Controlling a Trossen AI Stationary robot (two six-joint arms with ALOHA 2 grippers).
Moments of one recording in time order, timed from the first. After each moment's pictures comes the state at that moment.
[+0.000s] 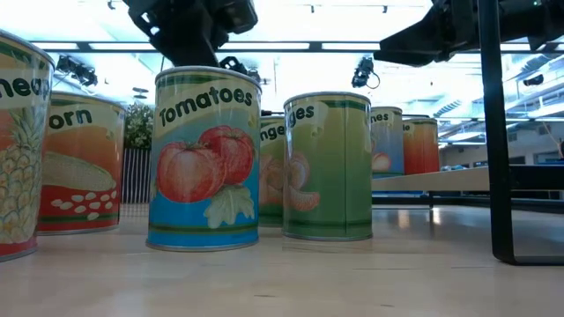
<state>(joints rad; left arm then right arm) -0.11 1.52 1.06 -0.43 0.04 0.02 -0.02 0.79 0.42 0.26 0.22 -0.24</state>
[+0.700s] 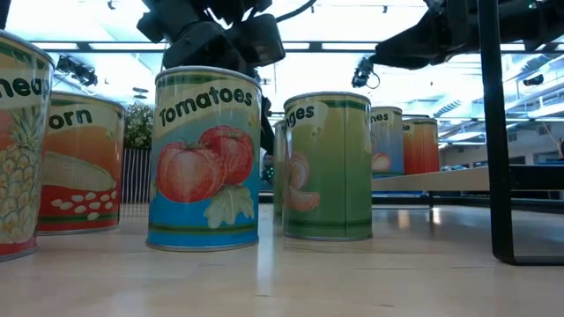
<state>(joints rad) -0.12 1.70 1.05 -0.23 0.02 0.01 -0.01 0.84 0.42 0.29 0.21 -0.24</state>
